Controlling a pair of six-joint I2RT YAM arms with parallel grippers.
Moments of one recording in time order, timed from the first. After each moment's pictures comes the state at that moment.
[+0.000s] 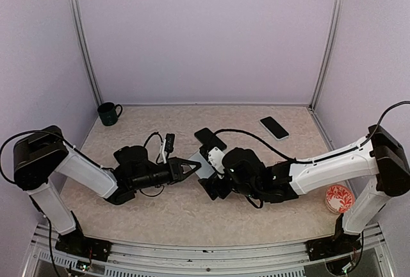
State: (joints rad) left arm -0.87 1.69 0.51 1.06 0.25 -0.94; right arm 1.20 1.63 0.90 0.16 0.40 0.08
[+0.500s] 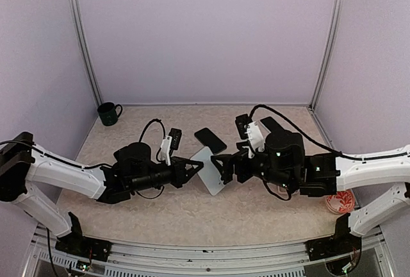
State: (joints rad) left arm -1.00 1.48 0.58 0.70 0.06 -0.57; right arm 1.19 1.29 0.82 0.13 0.41 0.32
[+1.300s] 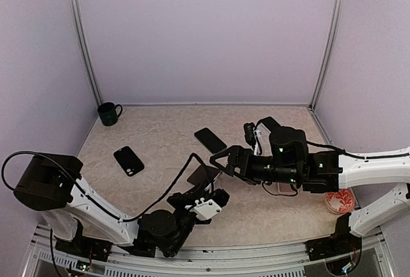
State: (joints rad) left arm -1.57 1.77 0.68 1.12 -1.11 0.74; right arm 1.14 1.22 0.80 0.09 0.08 1.01
